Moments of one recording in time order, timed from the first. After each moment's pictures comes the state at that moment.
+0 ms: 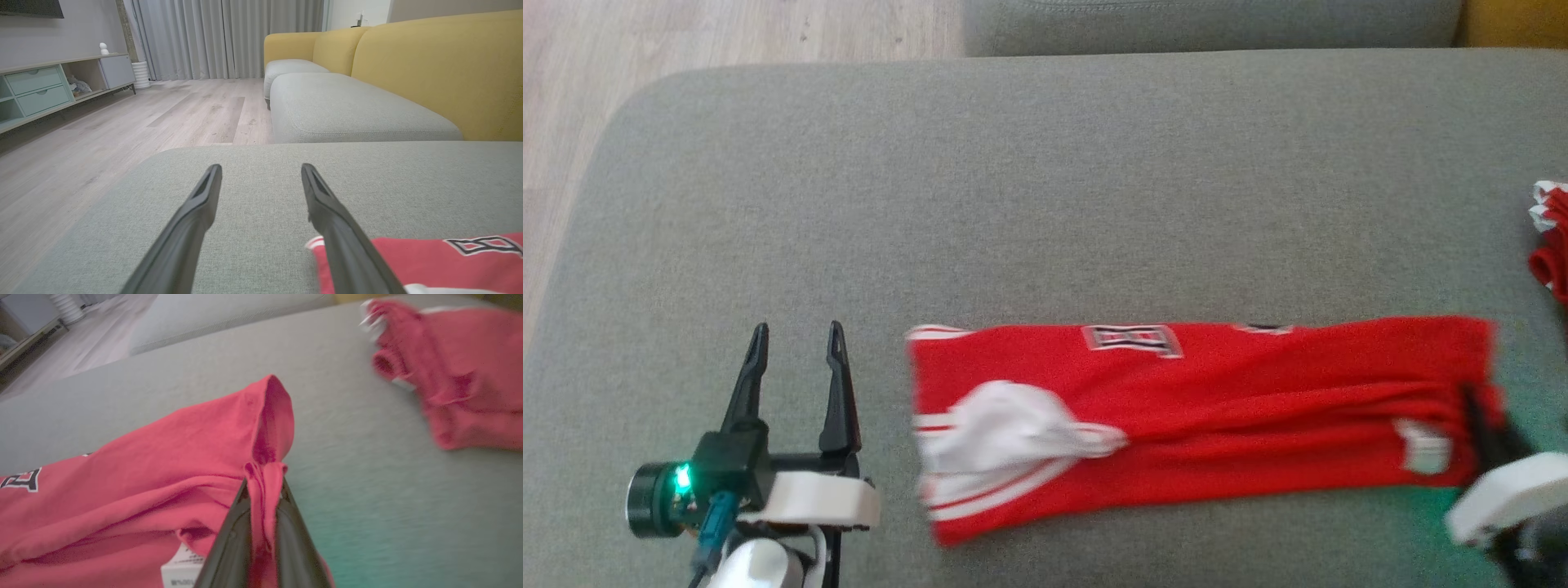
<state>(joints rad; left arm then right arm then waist) -0.09 0.33 -0.44 0.03 -0.41 0.38 -0.16 0.06 -0.20 -0.14 0.21 0.37 0.13 0.15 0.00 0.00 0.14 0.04</state>
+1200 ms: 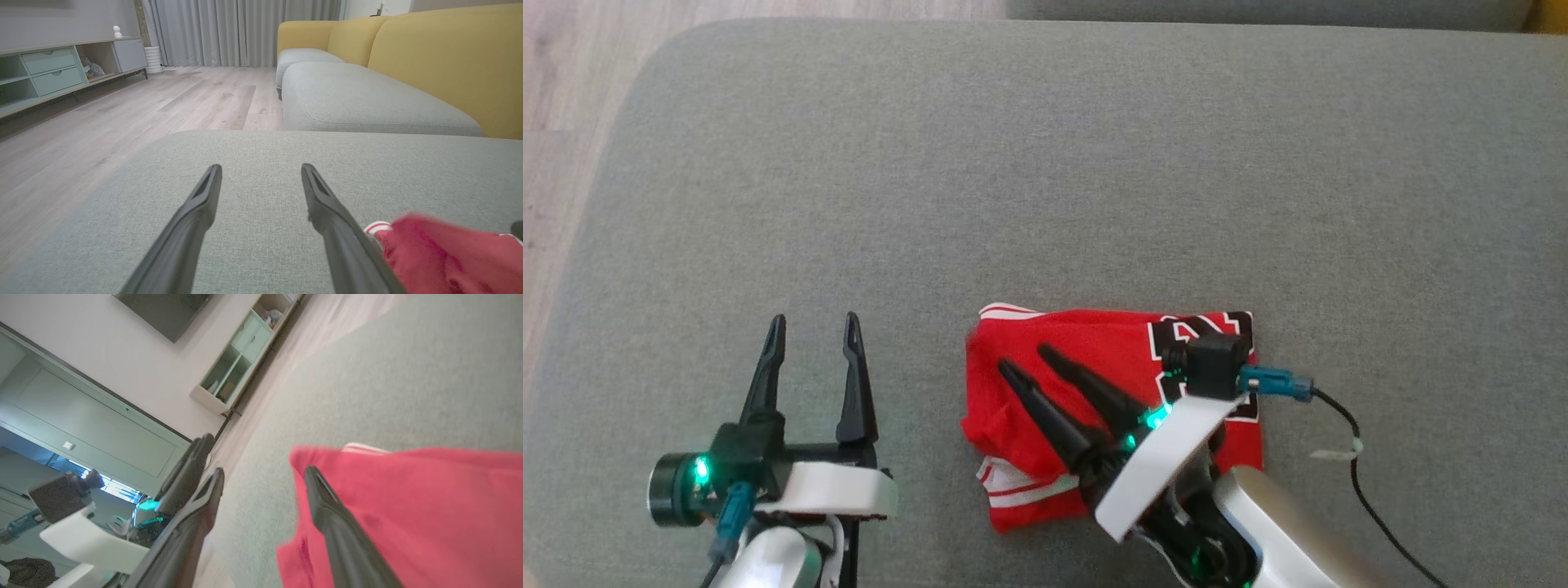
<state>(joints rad) -0.12 0.30 -0.46 0.07 -0.42 0.38 -0.19 -0.26 -0.07 0.72 0.18 0.90 0.13 0.12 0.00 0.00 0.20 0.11</state>
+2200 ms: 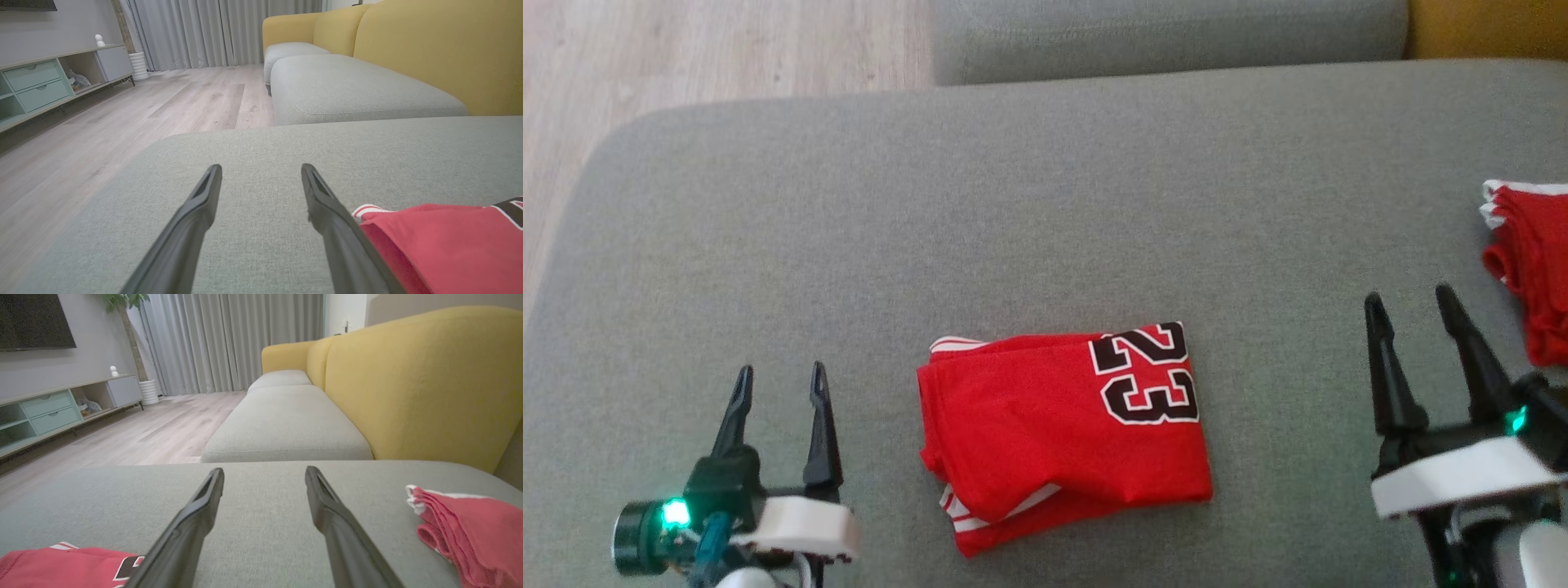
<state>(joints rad) -0.05 0.36 -0.45 0.09 -0.43 0.41 -0.16 0.06 -0.12 0.00 -0.12 0.21 0.13 -0.01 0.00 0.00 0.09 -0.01</state>
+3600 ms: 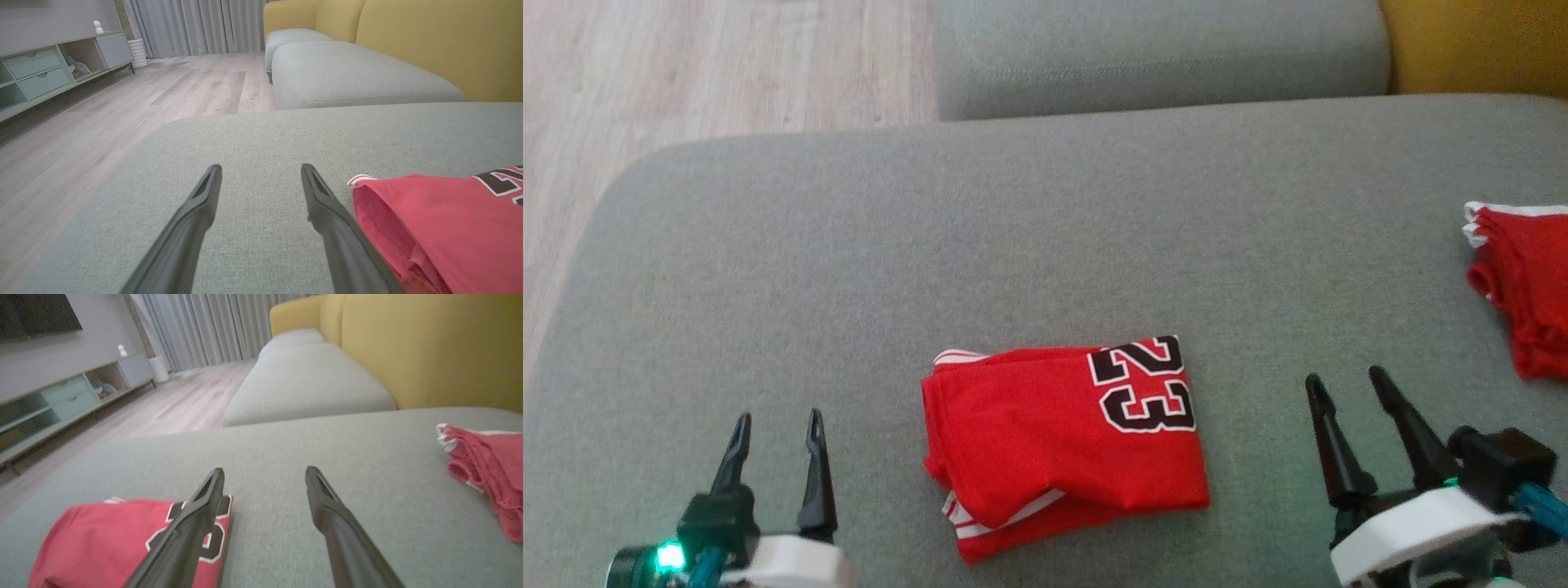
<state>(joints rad) 0.06 0.41 -0.46 0.02 -0.46 0.43 -0.10 0.19 -0.07 0.06 -0.16 0.24 0.13 0.10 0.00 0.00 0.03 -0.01</state>
